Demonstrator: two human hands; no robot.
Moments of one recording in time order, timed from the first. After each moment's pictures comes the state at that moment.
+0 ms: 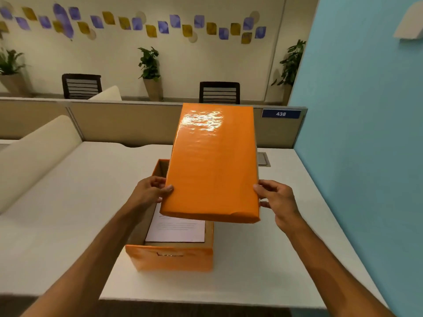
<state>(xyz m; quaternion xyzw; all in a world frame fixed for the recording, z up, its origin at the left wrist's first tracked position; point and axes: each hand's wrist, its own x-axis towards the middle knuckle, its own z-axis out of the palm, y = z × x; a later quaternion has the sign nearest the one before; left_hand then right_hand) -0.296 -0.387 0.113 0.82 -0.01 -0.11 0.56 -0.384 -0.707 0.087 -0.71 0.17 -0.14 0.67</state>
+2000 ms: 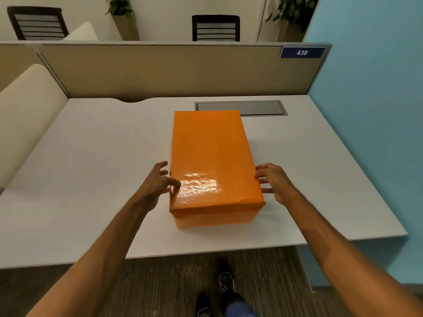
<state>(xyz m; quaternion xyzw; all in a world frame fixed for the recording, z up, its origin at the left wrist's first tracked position) -0.247 -0.269 -0.006 0.74 0.06 -0.26 0.61 -0.352 -0.586 -0.002 -0.73 0.33 0.03 0.59</state>
